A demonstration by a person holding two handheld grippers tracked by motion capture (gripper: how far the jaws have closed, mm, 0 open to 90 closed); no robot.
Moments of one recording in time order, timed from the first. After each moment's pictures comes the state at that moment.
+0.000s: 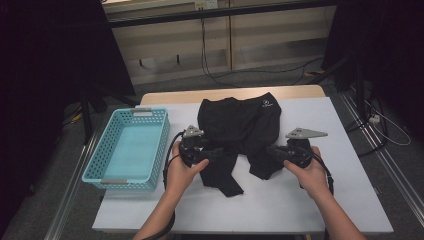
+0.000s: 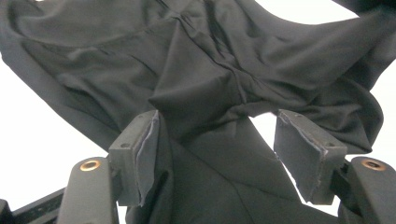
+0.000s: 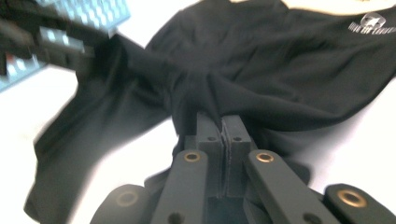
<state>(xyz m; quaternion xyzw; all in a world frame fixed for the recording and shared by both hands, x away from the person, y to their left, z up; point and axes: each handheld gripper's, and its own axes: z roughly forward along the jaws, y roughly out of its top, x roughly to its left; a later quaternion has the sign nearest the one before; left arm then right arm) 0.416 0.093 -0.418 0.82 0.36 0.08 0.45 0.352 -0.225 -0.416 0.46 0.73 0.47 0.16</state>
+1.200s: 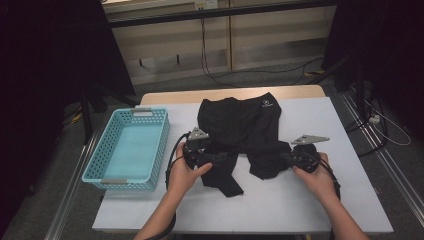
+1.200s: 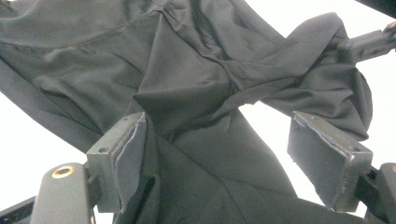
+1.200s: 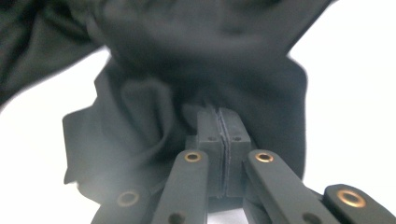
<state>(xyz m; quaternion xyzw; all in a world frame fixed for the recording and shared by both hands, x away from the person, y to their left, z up) 0.413 0.087 -0.422 0.83 0.33 0.08 0.44 0.349 -0.251 -0.444 0.51 0.76 0.37 0.18</state>
